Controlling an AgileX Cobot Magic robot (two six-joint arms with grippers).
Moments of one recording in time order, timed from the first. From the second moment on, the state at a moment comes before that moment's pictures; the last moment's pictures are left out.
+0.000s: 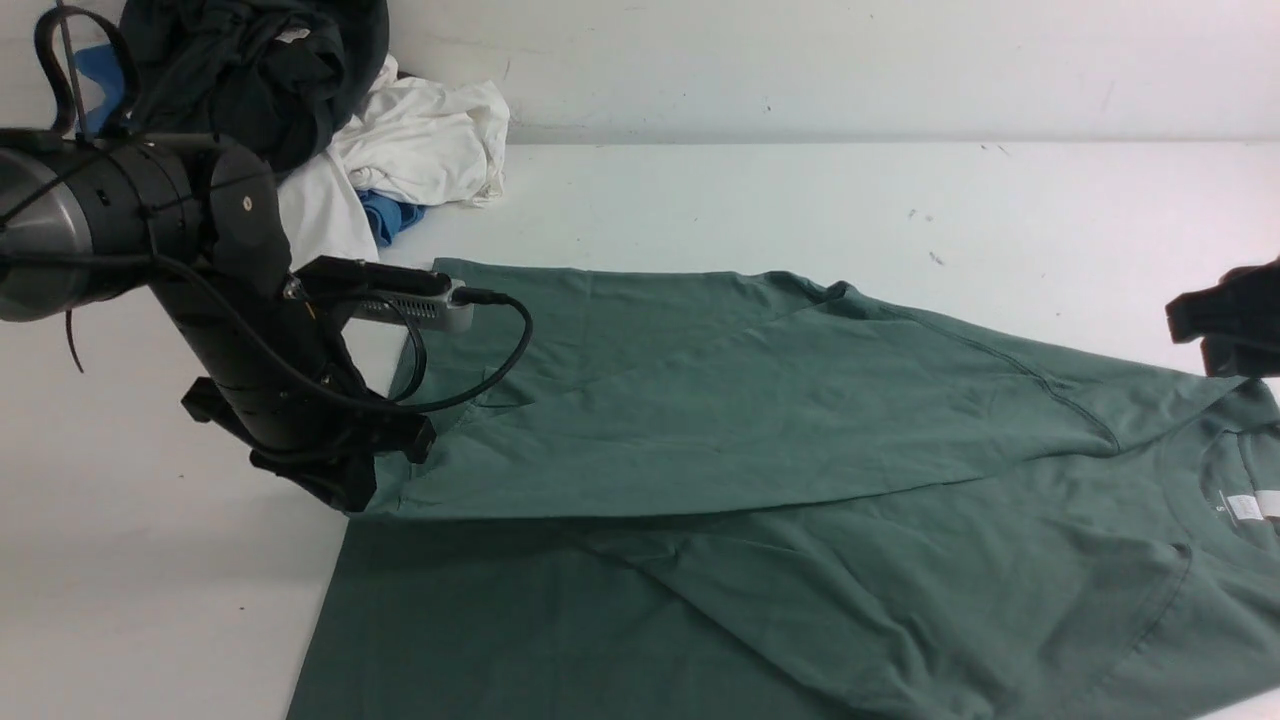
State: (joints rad) right arm 0.06 1.44 -1.14 -0.17 0.91 0.13; left arm -0.18 1.81 -1.25 -0.15 0.97 0.13
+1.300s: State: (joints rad) right arm 0.59 0.89 -0.90 0.09 1.26 -0.10; left arm -0.58 1.49 -0.60 0.09 0.78 0.68
